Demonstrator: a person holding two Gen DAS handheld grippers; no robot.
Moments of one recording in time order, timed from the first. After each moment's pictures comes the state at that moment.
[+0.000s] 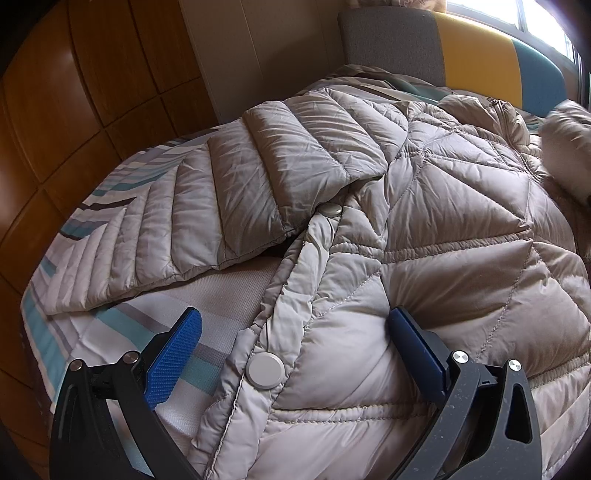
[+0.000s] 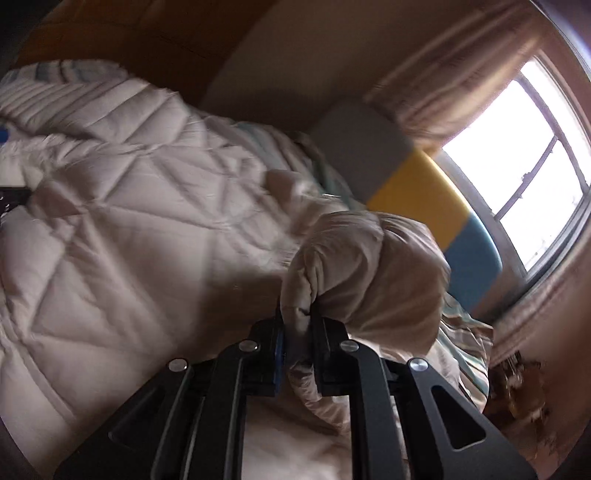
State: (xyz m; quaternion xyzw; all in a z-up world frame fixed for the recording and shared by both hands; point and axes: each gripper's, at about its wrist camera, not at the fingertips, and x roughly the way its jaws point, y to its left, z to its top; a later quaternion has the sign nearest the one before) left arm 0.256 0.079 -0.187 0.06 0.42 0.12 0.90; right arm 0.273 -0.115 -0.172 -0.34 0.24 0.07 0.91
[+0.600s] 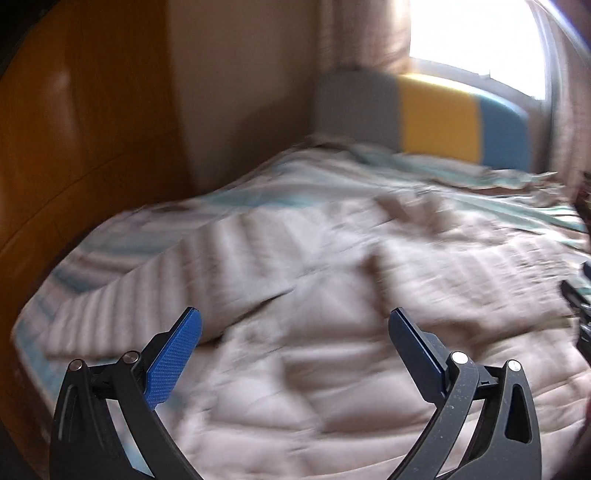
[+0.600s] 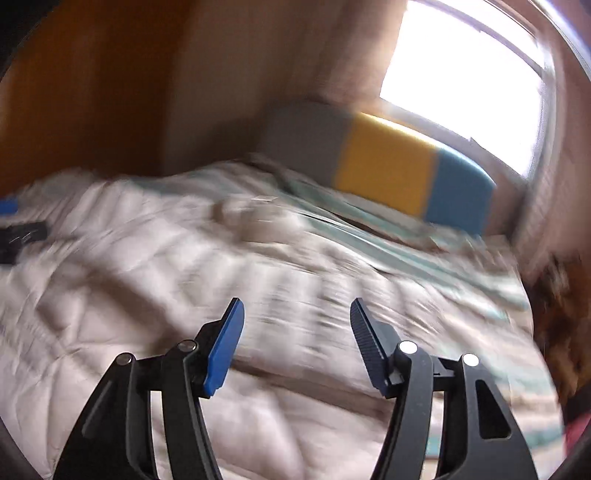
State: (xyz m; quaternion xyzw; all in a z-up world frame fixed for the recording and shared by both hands) left arm 0.244 0.003 -0.086 0.04 0.32 0.03 0.95; right arm 0.242 -0.269 -0.113 -0.06 0.26 0.01 0.96
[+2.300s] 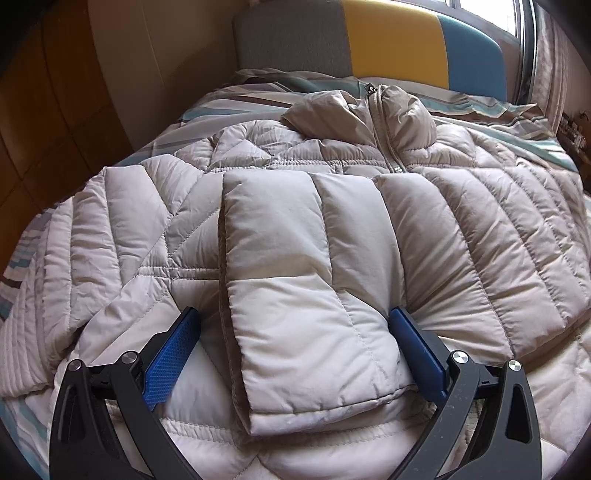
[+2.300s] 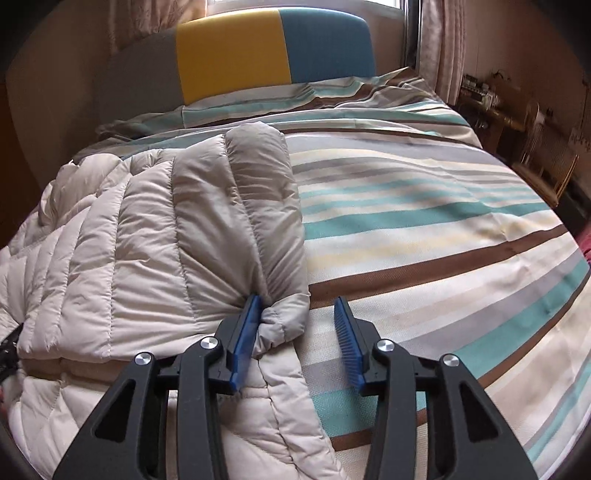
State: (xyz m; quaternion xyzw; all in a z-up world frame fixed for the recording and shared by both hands) left arm 0.357 -0.049 -0.186 0.06 0.43 -0.03 0.90; right arm 0.286 -0.372 -0.186 0.10 0.40 -0.15 0.90
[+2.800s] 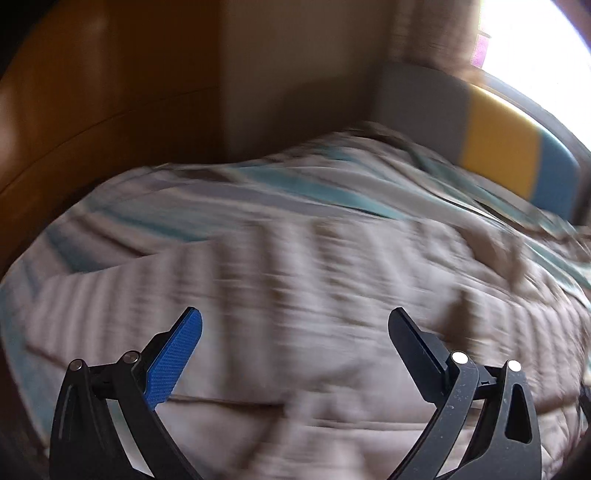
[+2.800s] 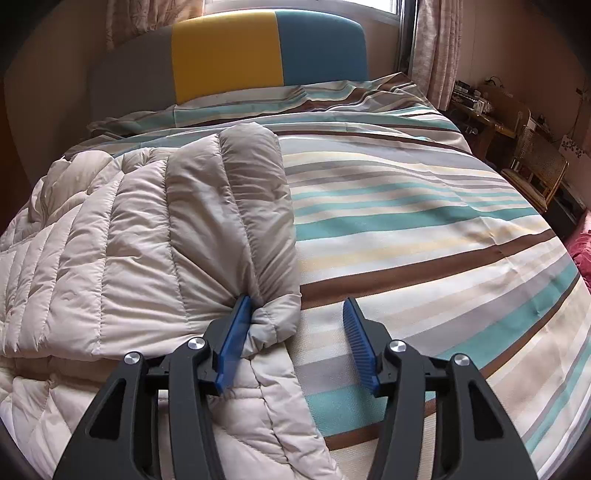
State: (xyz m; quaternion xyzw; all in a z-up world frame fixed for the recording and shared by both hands) left arm 0.324 0.129 -0.120 -0.07 0.36 0.14 0.92; right arm 0.285 -0.371 -0.187 0.09 0.40 -0.17 0.90
